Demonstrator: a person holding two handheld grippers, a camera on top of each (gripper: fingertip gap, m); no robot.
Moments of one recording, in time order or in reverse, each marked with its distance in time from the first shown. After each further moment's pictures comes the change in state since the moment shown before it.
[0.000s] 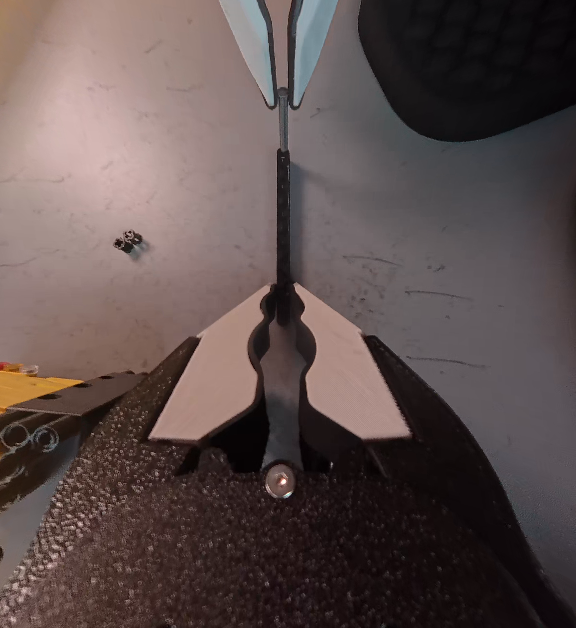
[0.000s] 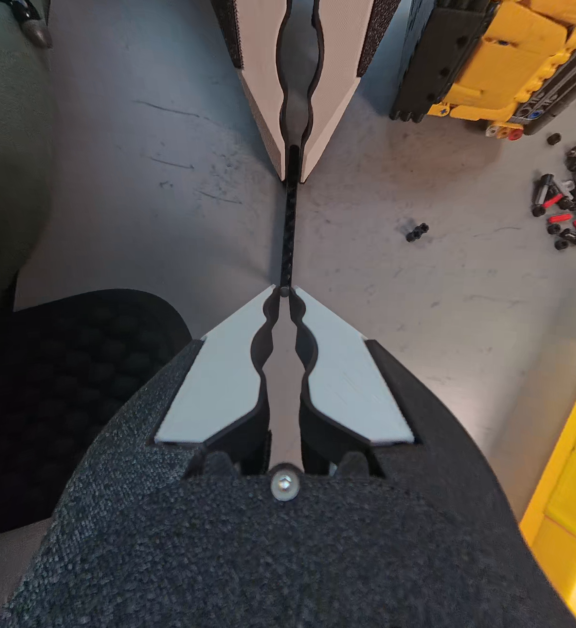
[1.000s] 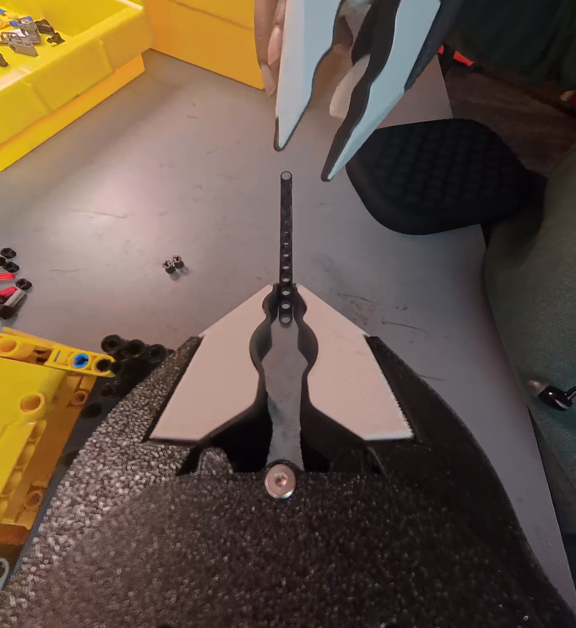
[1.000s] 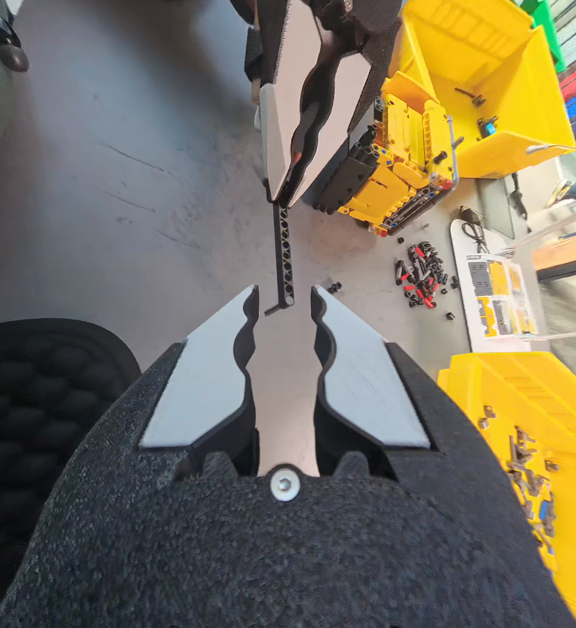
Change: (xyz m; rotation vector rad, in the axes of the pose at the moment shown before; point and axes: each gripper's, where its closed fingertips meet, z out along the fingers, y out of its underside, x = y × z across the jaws) left arm -0.013 -0.025 -0.040 0.303 0.074 -0.150; right arm 0.012 -0.033 -0.023 0.203 0.340 -0.235
